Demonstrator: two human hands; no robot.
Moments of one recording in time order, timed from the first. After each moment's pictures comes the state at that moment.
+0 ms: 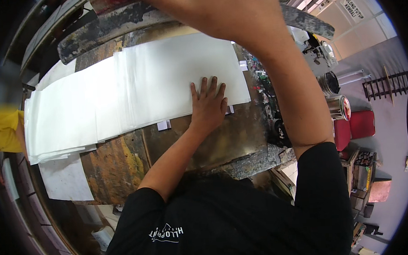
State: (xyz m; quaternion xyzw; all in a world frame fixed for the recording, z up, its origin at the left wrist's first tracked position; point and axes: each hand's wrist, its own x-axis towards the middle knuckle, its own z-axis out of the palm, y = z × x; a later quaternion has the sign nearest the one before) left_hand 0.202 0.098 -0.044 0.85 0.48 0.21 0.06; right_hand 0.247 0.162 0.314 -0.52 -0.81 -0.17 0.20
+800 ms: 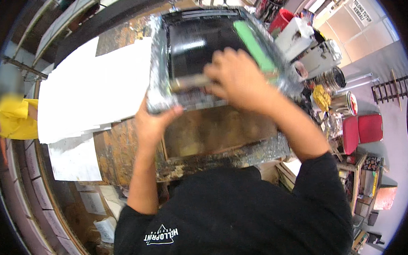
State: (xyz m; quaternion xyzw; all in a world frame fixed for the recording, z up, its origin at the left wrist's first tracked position) left_hand 0.007 0.026 0.081 0.56 0.57 0.45 0.39; right_hand 0.291 0.084 0.143 -0.42 -0.90 -0.07 0.12
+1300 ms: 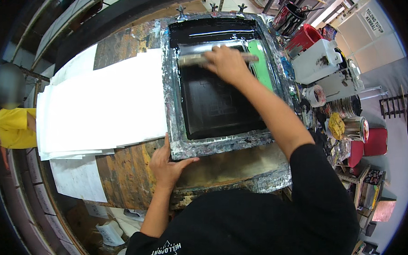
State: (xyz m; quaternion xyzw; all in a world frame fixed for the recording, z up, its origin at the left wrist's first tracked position) left_hand -0.005 0.003 -0.020 0.71 0.63 0.30 0.11; right_hand 0.273 0.279 0.006 -0.47 -0.86 -0.05 0.20
